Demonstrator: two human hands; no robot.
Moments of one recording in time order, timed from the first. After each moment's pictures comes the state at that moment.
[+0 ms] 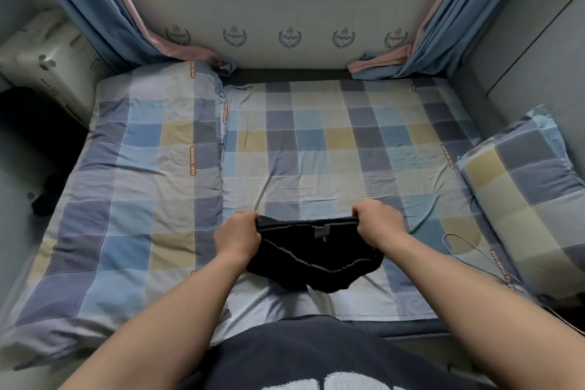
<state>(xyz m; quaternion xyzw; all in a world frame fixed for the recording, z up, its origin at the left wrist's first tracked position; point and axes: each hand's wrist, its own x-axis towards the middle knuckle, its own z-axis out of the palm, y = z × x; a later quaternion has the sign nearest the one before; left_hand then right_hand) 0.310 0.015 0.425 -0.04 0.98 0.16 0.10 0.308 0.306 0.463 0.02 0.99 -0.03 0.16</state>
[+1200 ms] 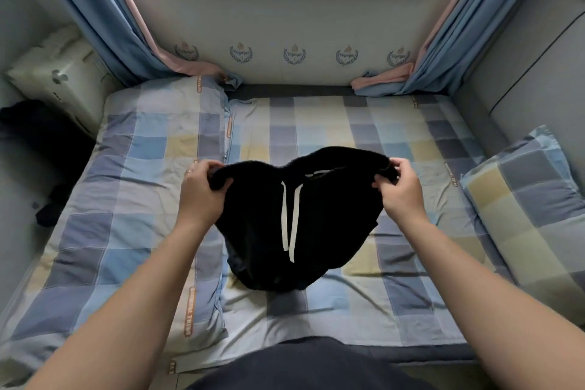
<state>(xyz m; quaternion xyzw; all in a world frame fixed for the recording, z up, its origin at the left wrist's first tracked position) 0.249 -0.036 0.506 -0.06 0.90 0.42 -0.11 0.257 0.335 0.508 0.16 0.83 -0.53 -0.10</state>
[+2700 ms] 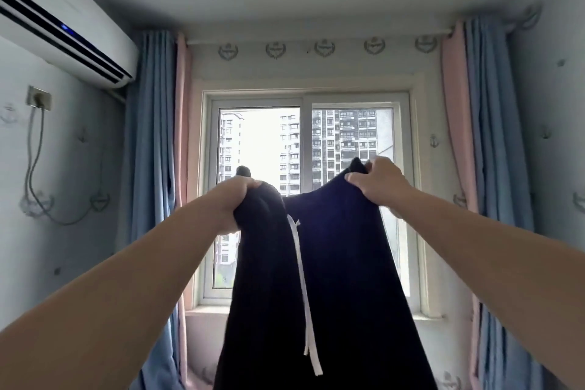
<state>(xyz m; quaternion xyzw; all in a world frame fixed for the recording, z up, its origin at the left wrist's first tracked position) 0.126 -0.034 1.076 0.03 0.69 0.72 -0.11 0.100 0.237 1.096 -0.10 0.83 -0.42 -0.35</state>
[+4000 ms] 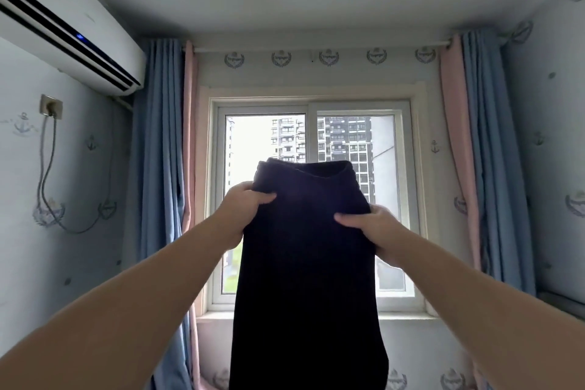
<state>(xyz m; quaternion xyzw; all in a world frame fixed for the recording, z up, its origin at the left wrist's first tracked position) 0.148 -0.113 1.072 0.17 0.68 0.69 -0.19 0.141 0.144 1.041 -0.19 0.69 -0.69 -0.12</state>
